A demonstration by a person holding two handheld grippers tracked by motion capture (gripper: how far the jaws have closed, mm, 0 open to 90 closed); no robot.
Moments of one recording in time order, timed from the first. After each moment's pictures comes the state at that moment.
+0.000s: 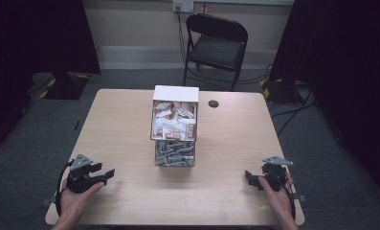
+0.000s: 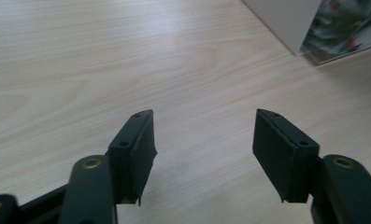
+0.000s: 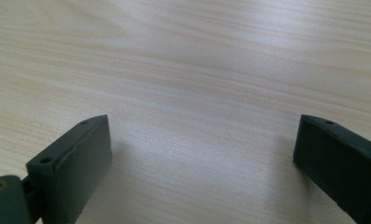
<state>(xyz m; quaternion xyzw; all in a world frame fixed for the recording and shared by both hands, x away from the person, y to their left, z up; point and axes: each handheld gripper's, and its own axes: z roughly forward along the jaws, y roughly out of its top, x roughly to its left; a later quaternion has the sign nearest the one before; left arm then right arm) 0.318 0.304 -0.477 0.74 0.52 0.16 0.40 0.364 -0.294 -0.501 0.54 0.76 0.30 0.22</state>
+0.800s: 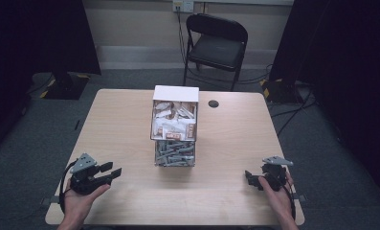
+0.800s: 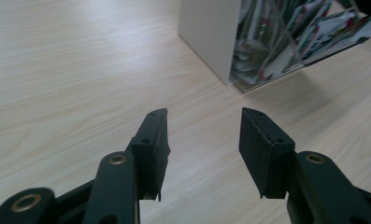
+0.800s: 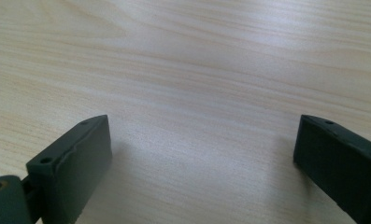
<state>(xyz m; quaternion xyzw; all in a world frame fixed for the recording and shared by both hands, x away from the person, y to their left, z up) 0.305 0.279 -0.448 0.75 0.46 0.15 0.45 0.364 -0.294 -0.501 0.54 0.76 0.30 0.22</state>
